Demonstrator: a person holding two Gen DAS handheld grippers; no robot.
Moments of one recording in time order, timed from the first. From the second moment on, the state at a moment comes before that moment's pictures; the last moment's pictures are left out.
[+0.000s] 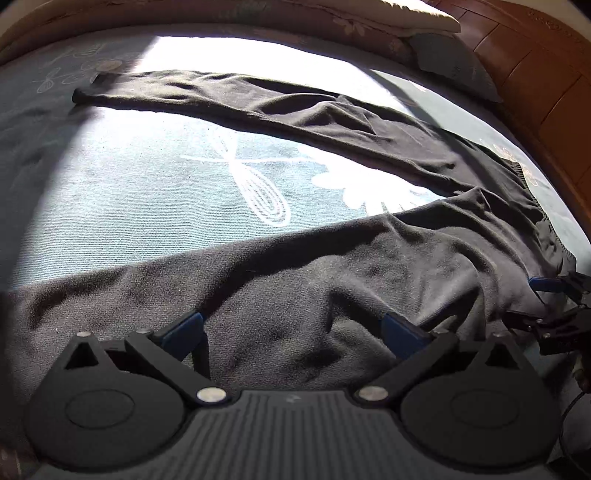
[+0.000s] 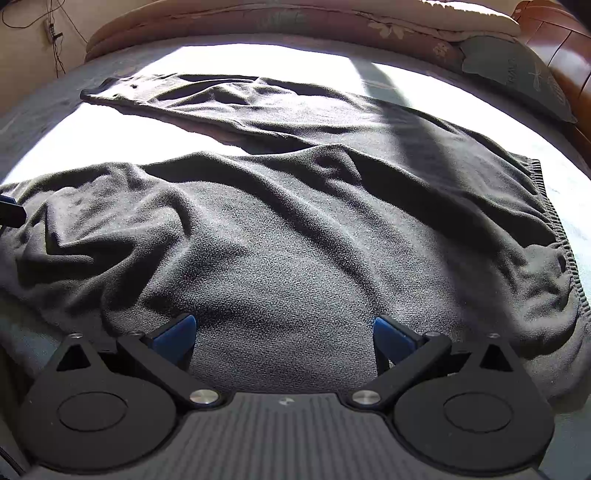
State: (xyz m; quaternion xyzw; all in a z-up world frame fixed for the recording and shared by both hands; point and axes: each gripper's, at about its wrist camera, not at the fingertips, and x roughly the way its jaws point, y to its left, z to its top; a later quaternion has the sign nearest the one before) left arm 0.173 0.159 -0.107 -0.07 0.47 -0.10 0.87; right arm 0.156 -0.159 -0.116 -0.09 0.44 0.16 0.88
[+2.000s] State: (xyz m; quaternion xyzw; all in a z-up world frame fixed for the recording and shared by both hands) left arm 0.137 0.238 -0.096 -0.15 0.46 0.04 0.87; right arm 0.167 -0.301 -0.121 0.01 0.42 0.00 0.91
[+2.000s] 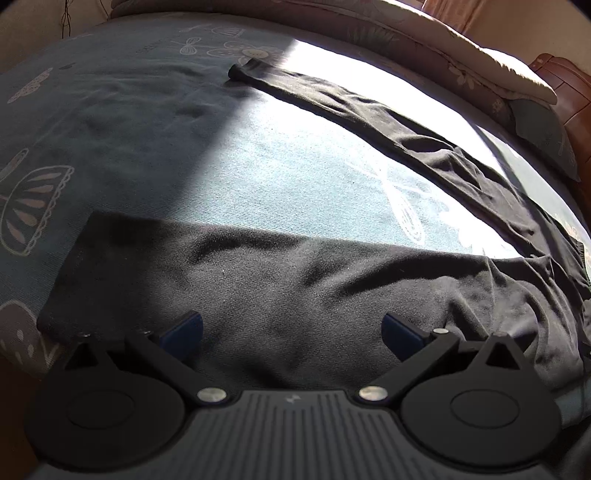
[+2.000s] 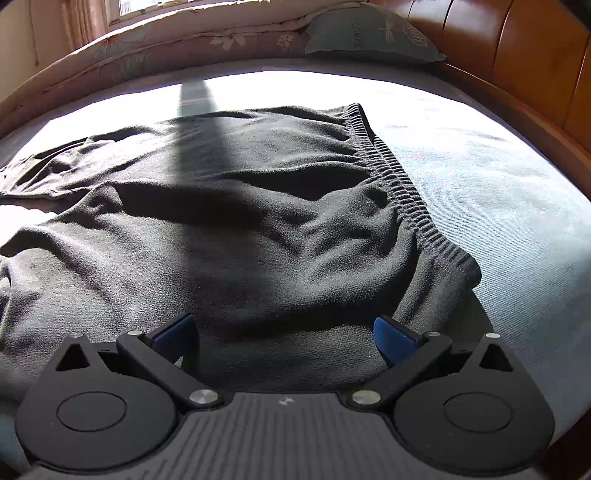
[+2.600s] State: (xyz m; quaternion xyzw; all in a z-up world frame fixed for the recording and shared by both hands) left arm 0.248 0.178 -0.043 -0.12 0.44 -0.10 0.88; right arm 0.164 -0.297 -0.123 0.02 0.40 -0.02 0.91
